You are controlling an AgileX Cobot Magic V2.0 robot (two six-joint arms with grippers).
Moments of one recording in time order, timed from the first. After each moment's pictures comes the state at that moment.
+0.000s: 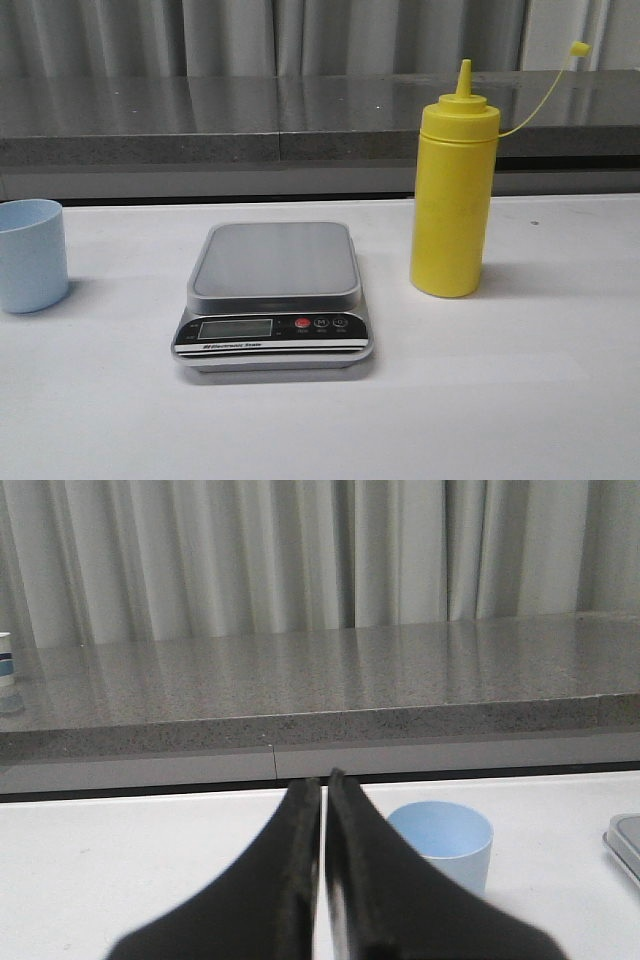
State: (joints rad) left arm 0.06 0.00 0.00 -0.03 0.00 0.02; right arm 0.02 -0.01 0.03 -0.13 0.14 0.16
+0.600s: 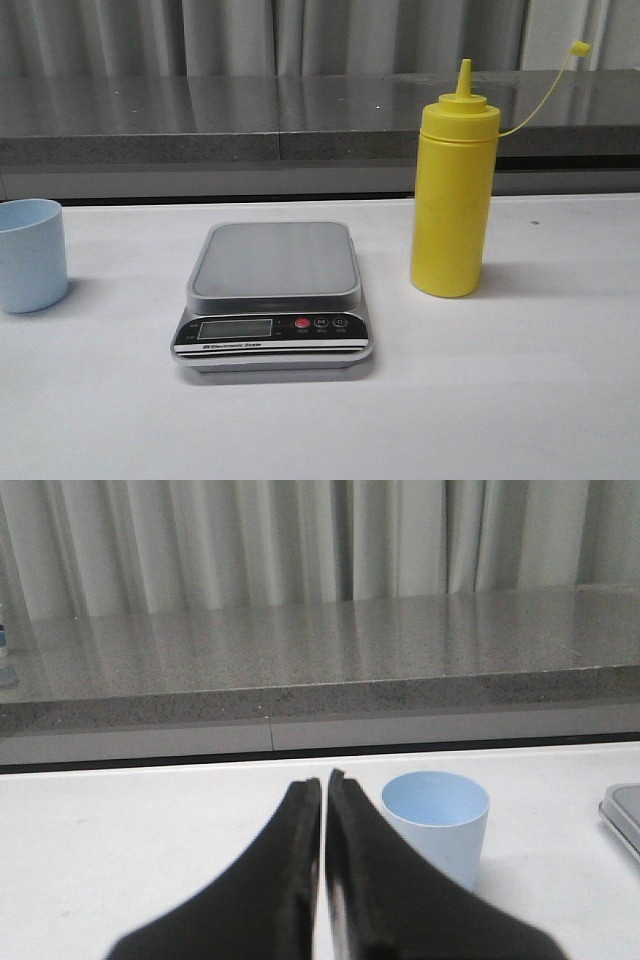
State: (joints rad) left arm 0.06 0.00 -0.02 -0.03 0.08 0.02; right arm 0.02 -0.01 0.03 -0.13 0.14 0.16
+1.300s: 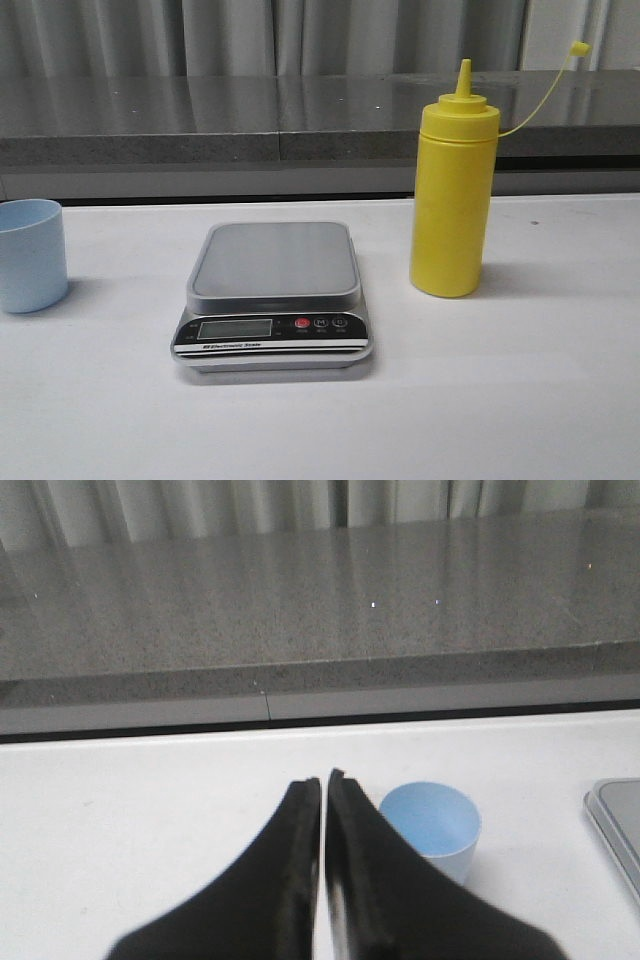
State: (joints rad) left arm 0.06 0.44 -0.47 -0.02 0.33 0.02; right arm 0.02 -0.01 0.03 -0.13 0.14 0.16
